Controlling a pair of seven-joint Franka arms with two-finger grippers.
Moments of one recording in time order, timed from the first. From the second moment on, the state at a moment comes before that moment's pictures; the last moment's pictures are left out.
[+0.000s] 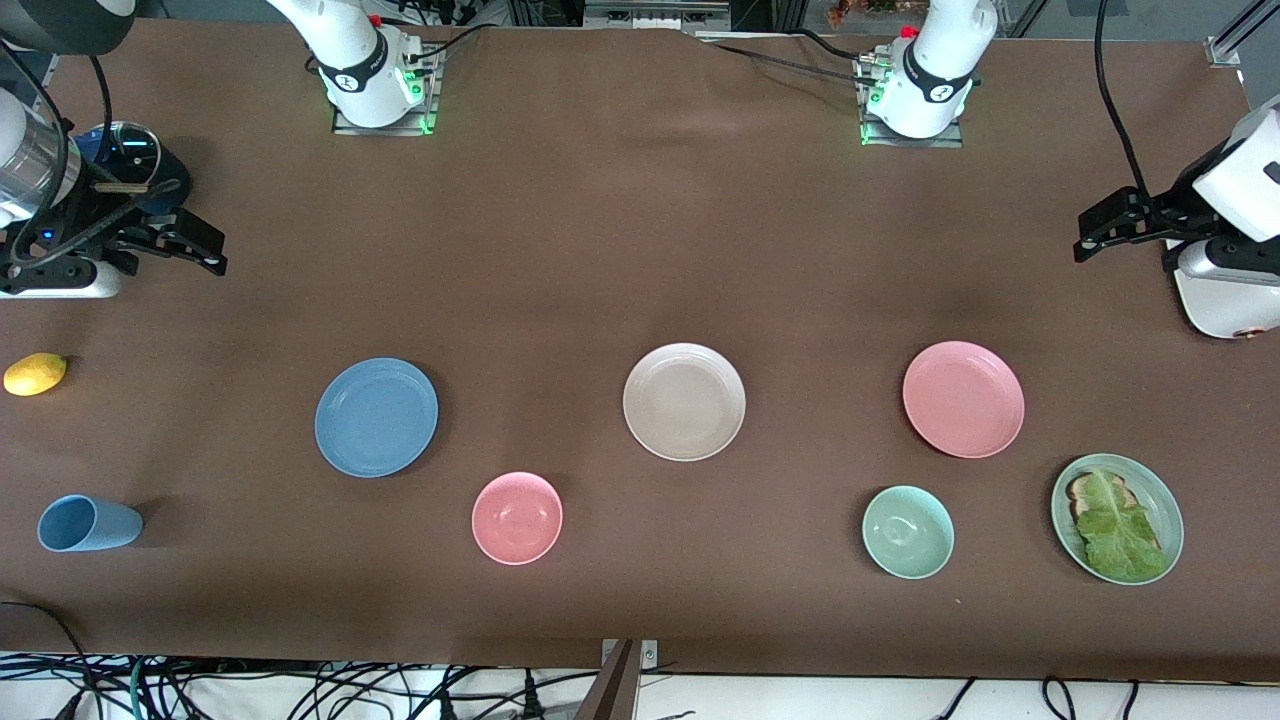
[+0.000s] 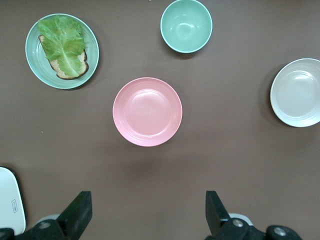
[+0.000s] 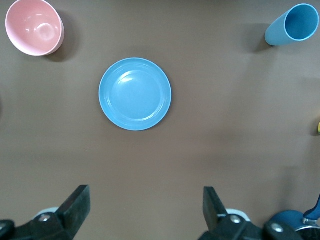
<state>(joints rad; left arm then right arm) -0.01 0.01 0.00 -1.61 -0.02 1.59 0.08 -0.01 0.07 0.10 -1.56 -0.03 1.61 0.07</state>
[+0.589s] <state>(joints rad) 0.01 0.13 0.00 -1.61 -0.02 1.59 0.08 -0.01 0.07 0.10 -1.56 -0.03 1.61 0.07</state>
